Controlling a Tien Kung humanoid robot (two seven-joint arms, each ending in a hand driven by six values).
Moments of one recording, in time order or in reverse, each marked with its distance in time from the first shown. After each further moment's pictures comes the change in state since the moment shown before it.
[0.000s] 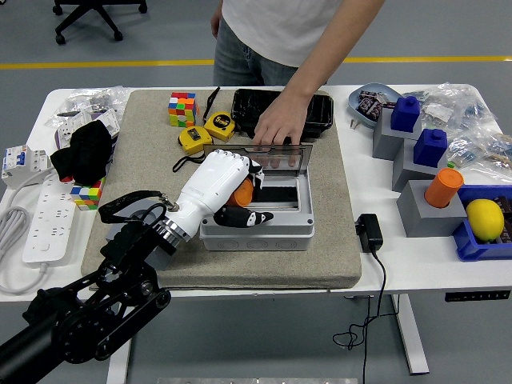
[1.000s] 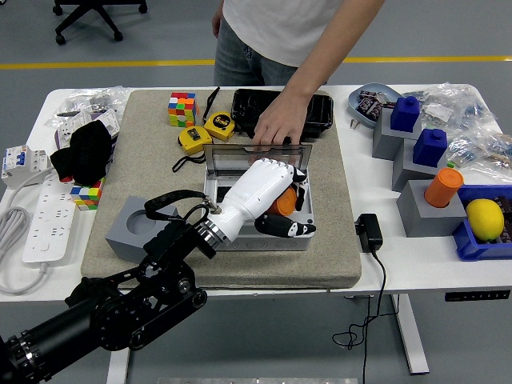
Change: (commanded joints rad) left arm -0.138 -0.084 0.206 0.120 -0.202 0.048 -0.034; right arm 0.006 -0.006 -0.013 0.000 -0.008 0.001 -0.005
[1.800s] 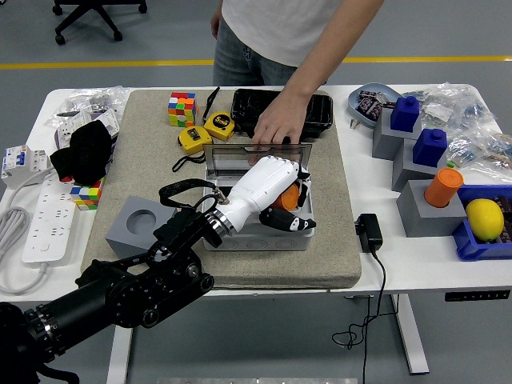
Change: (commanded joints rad) left arm -0.107 -0.035 0.075 0.164 -0.082 0.012 -0.022; right arm -0.001 -0.003 -0.006 0.000 -0.003 0.001 -0.001
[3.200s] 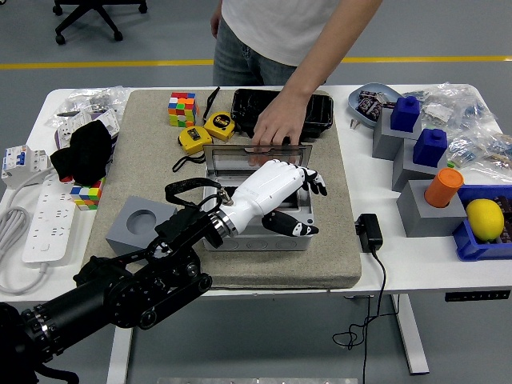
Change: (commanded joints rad) left arm 0.004 0.009 -0.025 -0.036 0.089 -0.077 0.000; right arm -0.001 0.000 0.001 0.000 -0.001 0.001 -0.001
